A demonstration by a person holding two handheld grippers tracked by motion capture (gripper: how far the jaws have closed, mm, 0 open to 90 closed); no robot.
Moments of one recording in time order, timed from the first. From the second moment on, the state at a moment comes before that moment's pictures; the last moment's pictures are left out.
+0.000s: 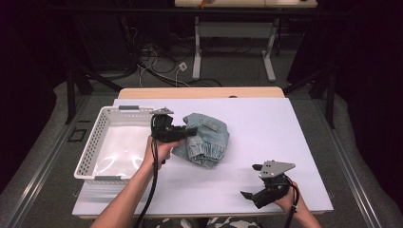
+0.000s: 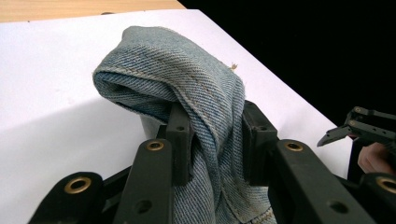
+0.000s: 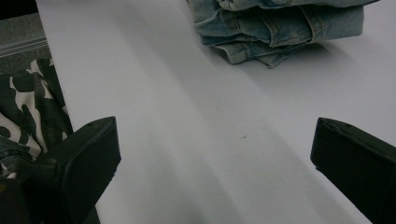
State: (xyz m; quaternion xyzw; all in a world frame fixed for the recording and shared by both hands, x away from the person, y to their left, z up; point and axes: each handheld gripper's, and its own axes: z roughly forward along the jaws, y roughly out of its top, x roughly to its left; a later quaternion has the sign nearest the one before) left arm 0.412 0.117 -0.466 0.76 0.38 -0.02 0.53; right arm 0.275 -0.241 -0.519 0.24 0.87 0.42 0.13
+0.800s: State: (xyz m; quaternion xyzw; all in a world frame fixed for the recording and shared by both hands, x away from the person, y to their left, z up) left arm 0.405 0.133 -0.438 0.76 0.36 0.00 0.53; right arm 0.275 -0.241 -0.519 0.24 0.87 0.41 0.13
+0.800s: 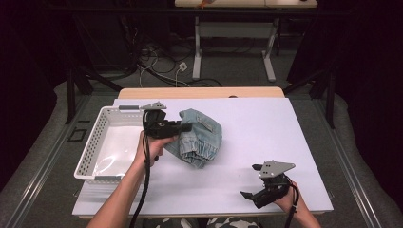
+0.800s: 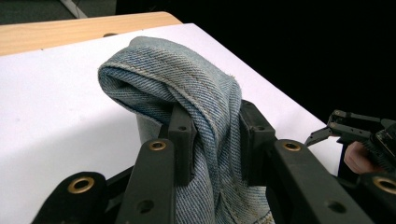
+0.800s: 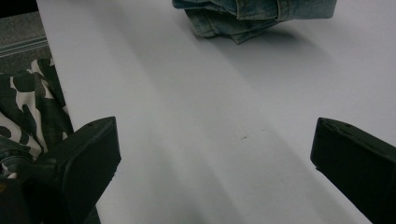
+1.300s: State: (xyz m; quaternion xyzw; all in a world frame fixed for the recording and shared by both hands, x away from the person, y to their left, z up) left arm 0.402 0.146 -0.422 0.77 0.36 0.03 0.53; right arm 0.275 -0.241 -0.520 0.24 0.87 0.42 0.13
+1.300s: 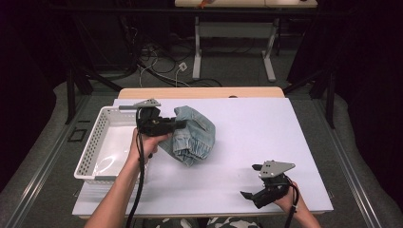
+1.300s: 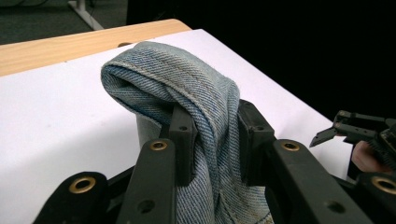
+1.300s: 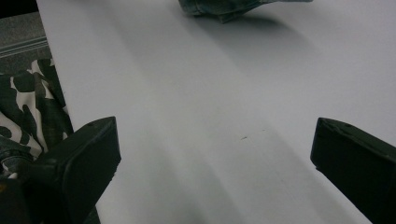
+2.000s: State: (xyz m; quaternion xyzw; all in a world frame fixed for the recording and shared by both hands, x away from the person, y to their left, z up) left arm 0.395 0.164 -0.402 0.77 0.36 0.07 0.53; right arm 0.275 -0.241 -0.519 0.24 0.87 0.42 0.13
